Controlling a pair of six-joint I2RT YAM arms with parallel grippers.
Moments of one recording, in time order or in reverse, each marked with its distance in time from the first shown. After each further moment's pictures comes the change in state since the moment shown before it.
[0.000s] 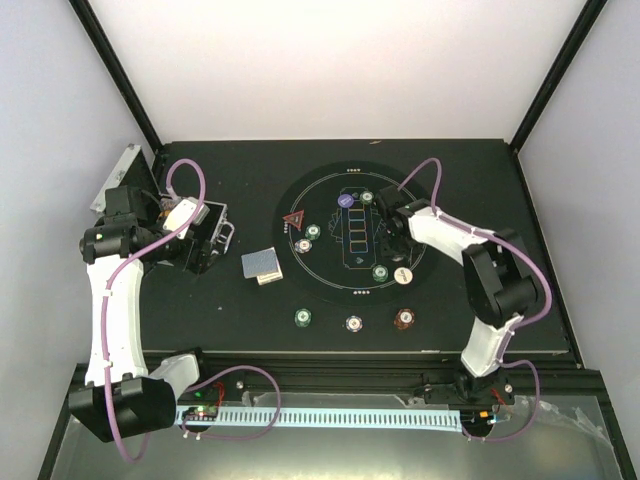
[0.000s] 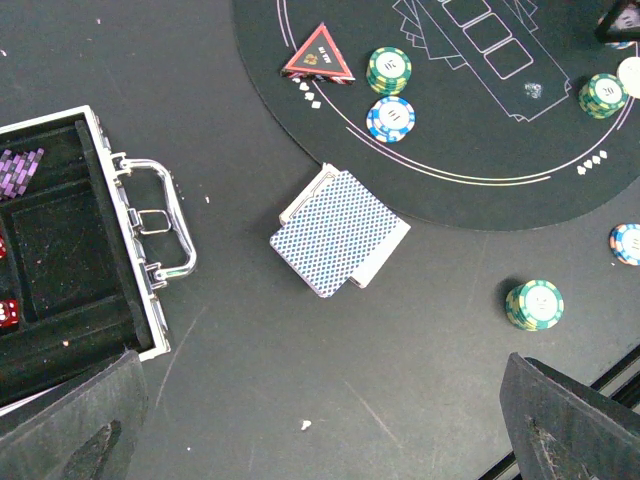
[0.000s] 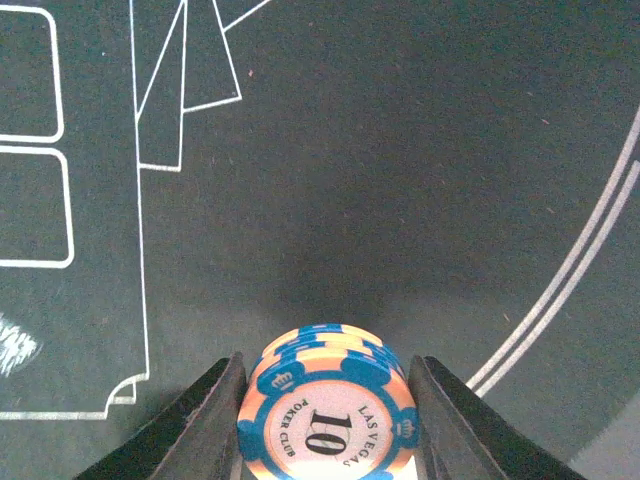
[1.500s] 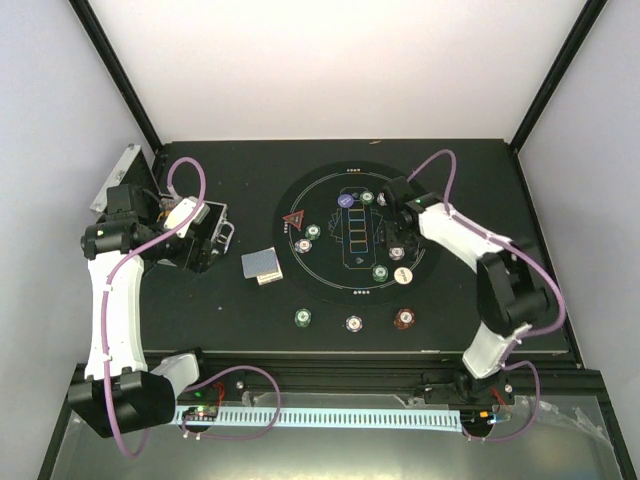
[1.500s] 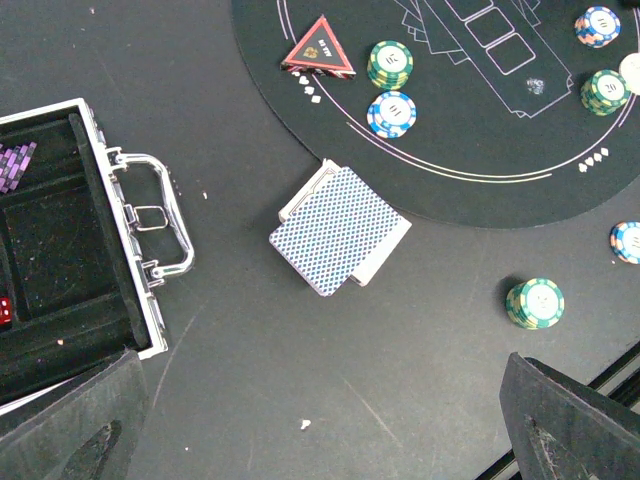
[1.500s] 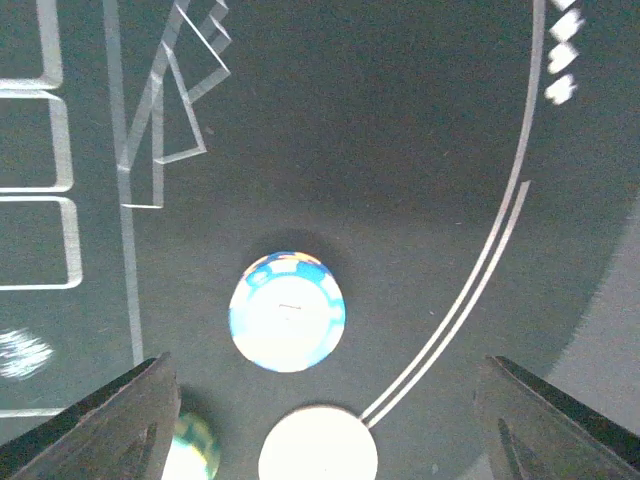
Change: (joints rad) left arm 0.000 0.023 0.001 0.002 -0.001 0.001; right arm -0.044 0.018 0.049 -0.029 0.016 -0.003
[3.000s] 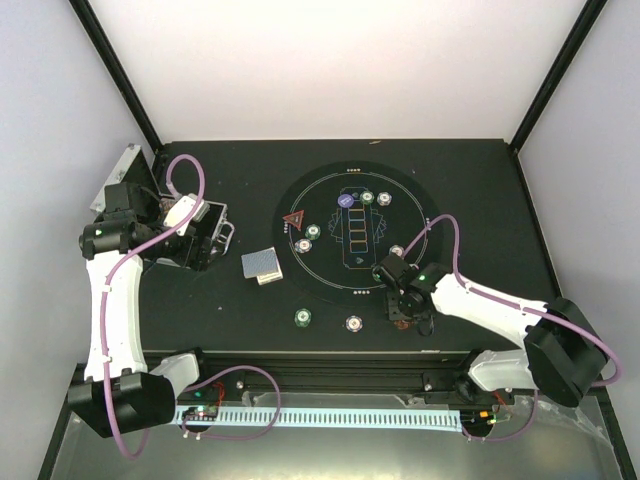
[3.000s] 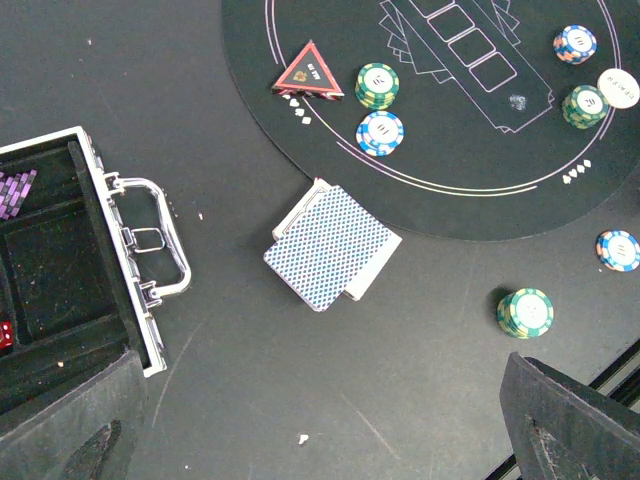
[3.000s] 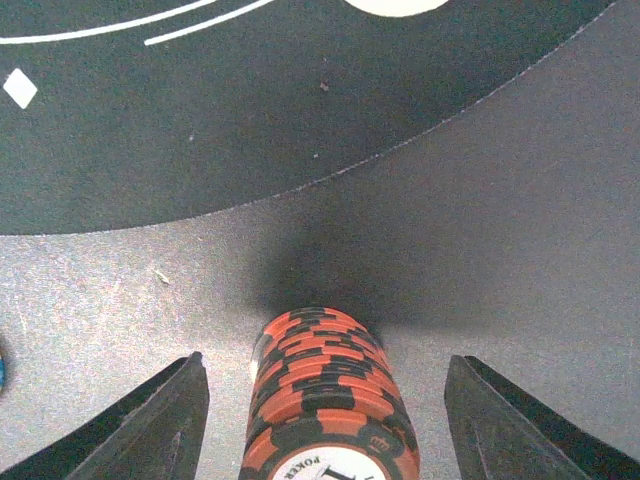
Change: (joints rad) left arm 0.000 0.000 0.021 -0.001 0.033 0.011; right arm 0.343 -0.491 -0.534 -0.041 -0.035 0.327
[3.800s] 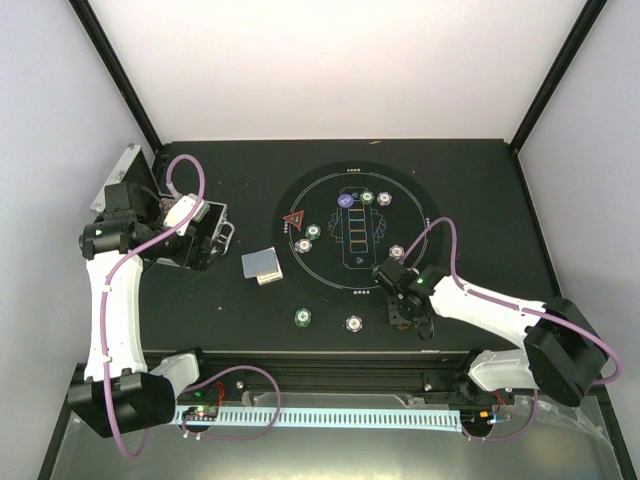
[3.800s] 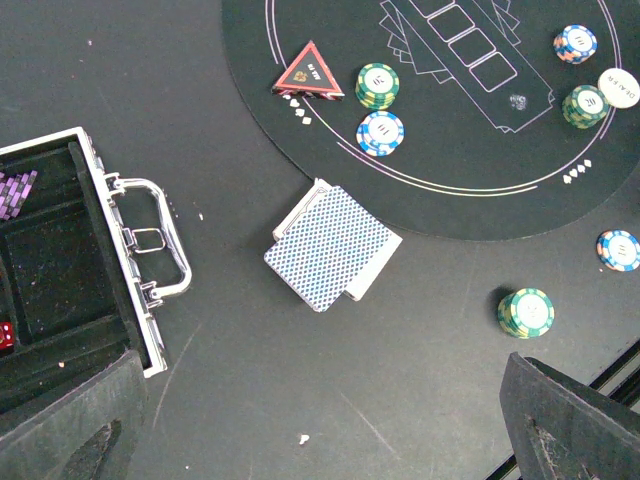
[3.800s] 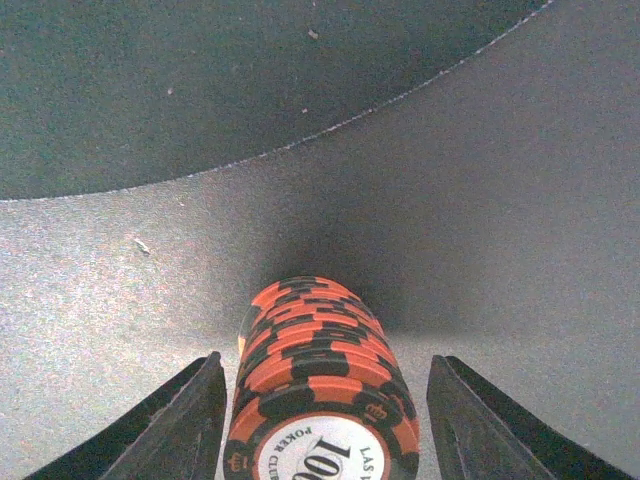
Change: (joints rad) left arm 0.000 0.000 0.000 0.001 0.000 0.001; right arm 0.029 0.000 -0.014 -0.019 0.000 0.031
